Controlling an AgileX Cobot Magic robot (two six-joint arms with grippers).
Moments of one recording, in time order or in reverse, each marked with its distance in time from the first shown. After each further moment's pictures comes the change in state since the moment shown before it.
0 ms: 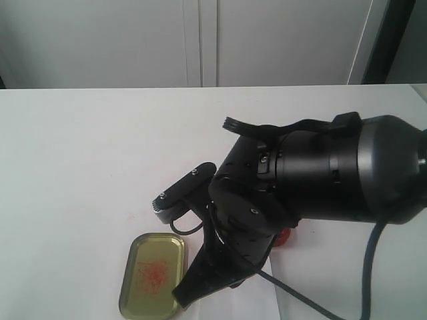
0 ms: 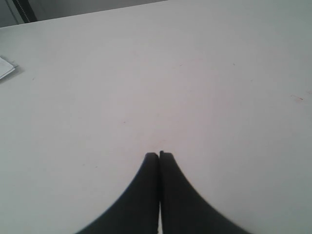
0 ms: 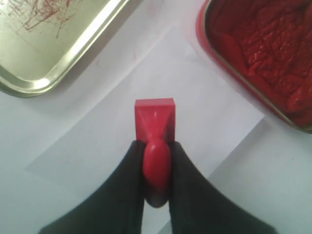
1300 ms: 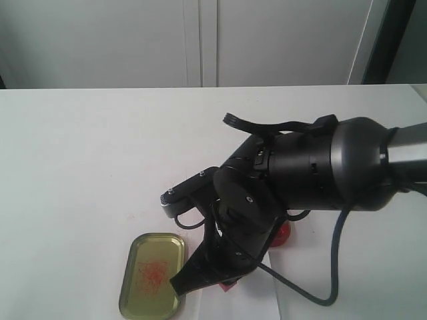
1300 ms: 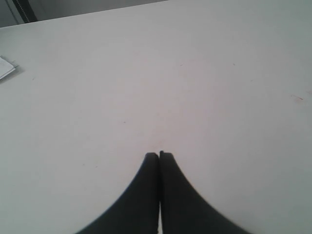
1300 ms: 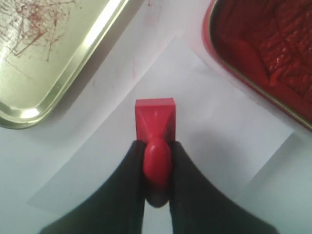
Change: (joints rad) left arm 0.000 0.000 0.000 0.000 0.000 0.000; right arm -0.069 0.072 0.000 0.122 -0.079 -0.059
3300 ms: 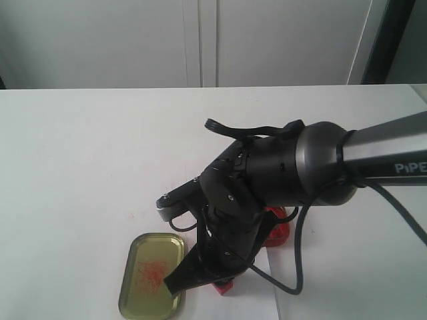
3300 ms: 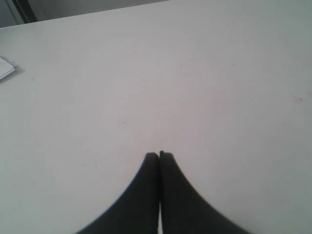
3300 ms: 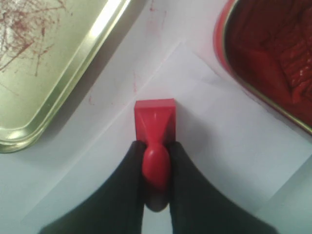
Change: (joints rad) left arm 0.000 0.000 0.000 0.000 0.000 0.000; right arm 0.000 0.139 -0.042 0.031 0.009 0.003
